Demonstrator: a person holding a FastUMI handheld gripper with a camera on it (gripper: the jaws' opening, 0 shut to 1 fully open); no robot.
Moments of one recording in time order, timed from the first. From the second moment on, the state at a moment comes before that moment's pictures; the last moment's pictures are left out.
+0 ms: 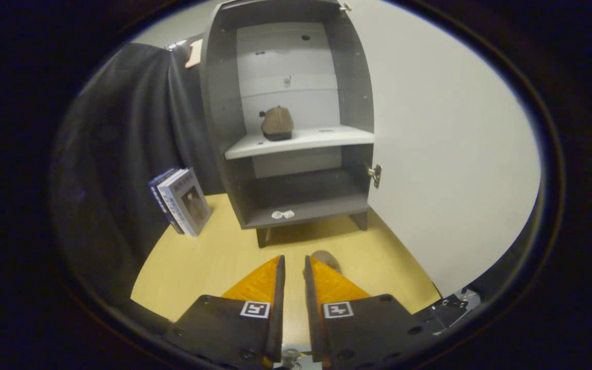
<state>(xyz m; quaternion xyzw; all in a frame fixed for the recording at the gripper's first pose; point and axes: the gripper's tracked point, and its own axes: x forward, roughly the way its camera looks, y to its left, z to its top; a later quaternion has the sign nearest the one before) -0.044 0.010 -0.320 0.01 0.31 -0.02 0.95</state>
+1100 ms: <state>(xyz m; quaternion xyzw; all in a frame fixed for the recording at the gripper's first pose) -0.039 -0.005 -0.525 -0.08 0.51 -0.04 0.86</state>
